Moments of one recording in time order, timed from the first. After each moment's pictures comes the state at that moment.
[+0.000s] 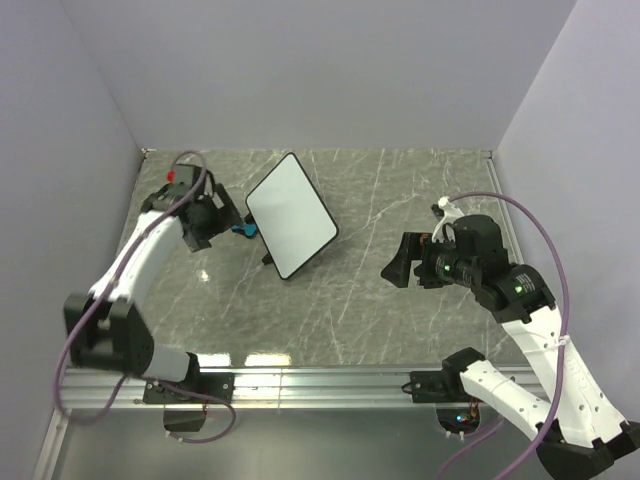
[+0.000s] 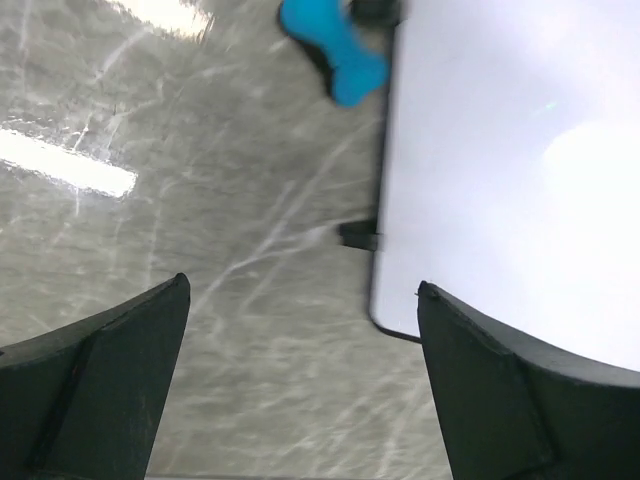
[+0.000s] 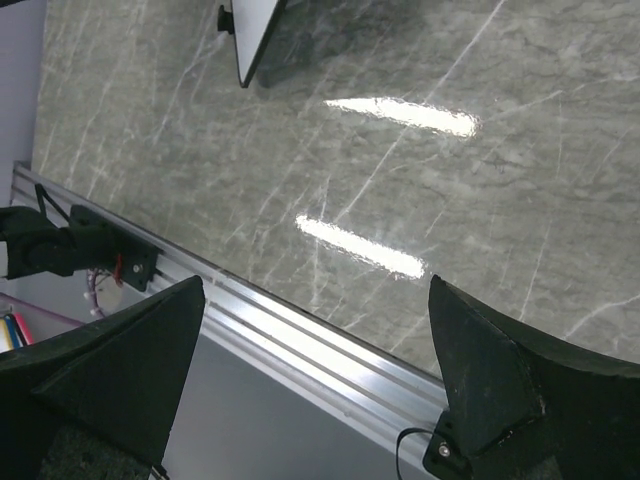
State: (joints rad) left arm -0.14 1.46 1.23 -0.82 -0.02 -0.68; right arm 0.42 0.81 1.06 -0.94 -0.25 0.44
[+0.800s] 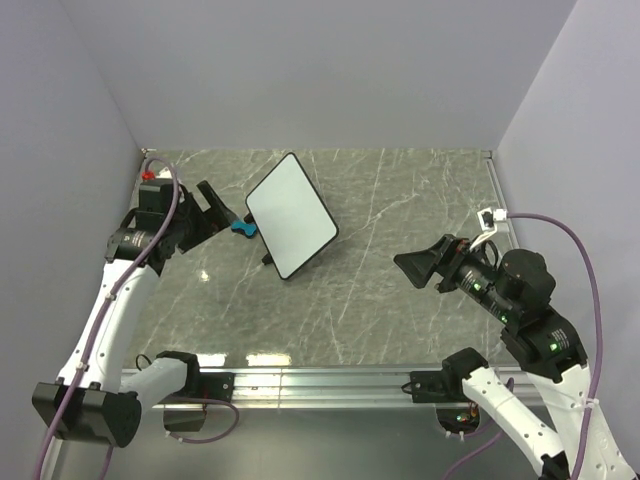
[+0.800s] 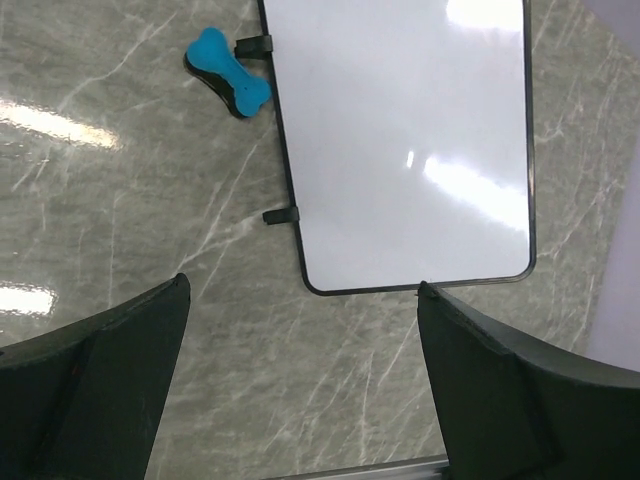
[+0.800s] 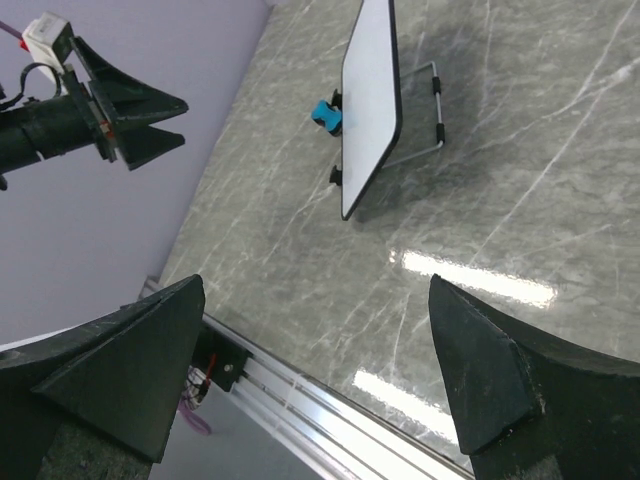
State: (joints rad) left arm -0.13 1.05 1.13 -0.74 0.10 -0.65; right arm 0.42 0.54 0.99 -0.69 -0.20 0.62
